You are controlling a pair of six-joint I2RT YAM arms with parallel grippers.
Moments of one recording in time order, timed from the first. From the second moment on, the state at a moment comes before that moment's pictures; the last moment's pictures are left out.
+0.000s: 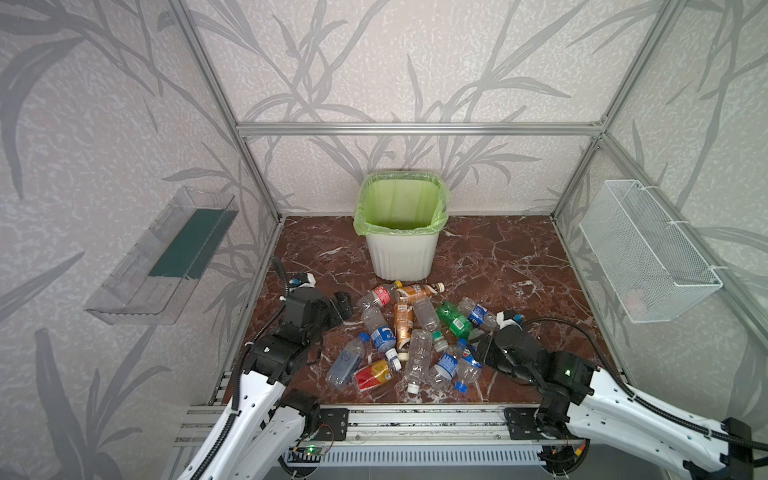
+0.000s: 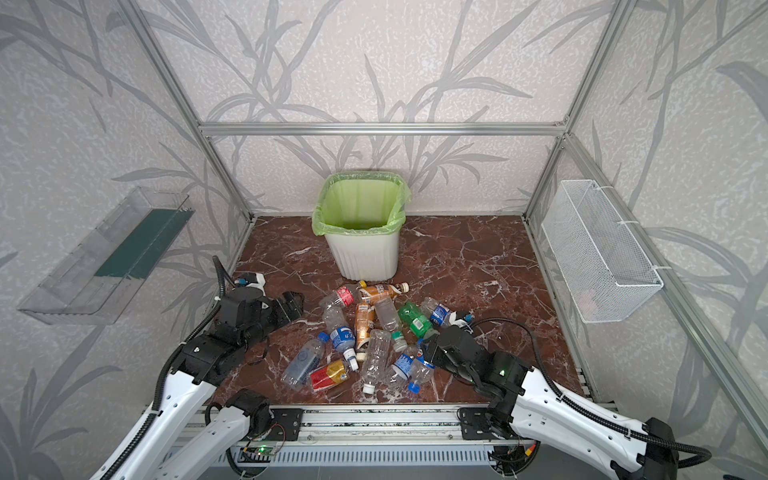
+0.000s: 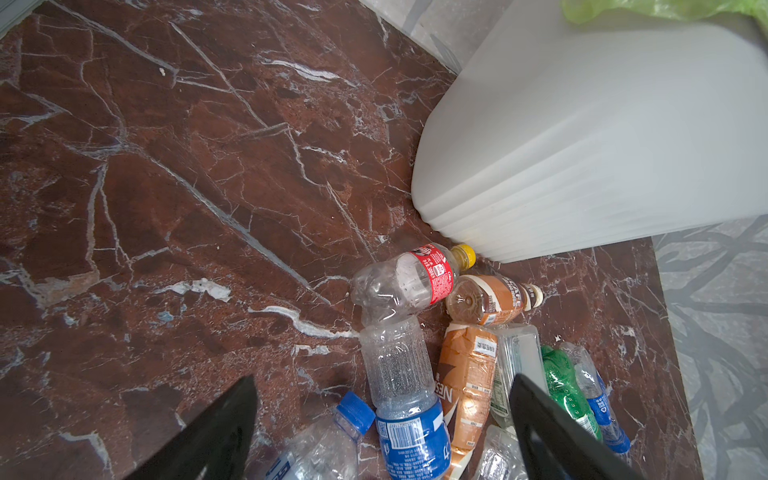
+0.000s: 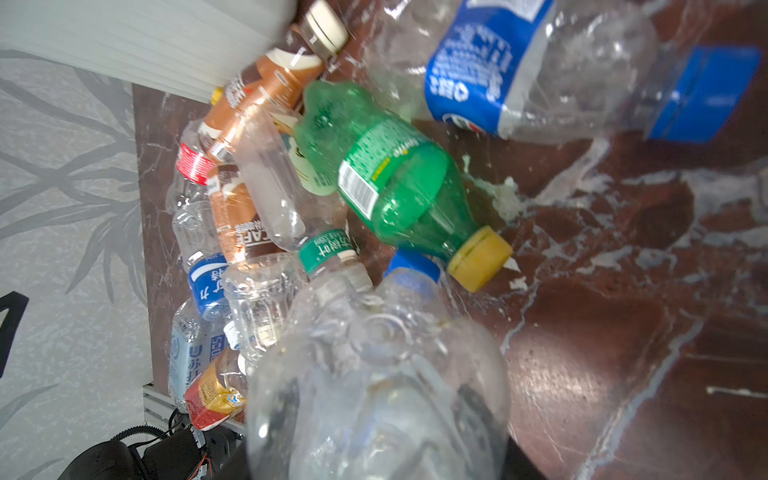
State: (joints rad) left arm -0.32 0.68 0.73 -0.71 -0.12 -0.72; right arm 0.95 0.69 0.50 -0.60 0.18 1.19
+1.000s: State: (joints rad) left arm -0.32 0.72 0.89 -0.76 -0.13 -0.71; right arm 0.60 1.89 2.53 -0.78 0.07 0.44
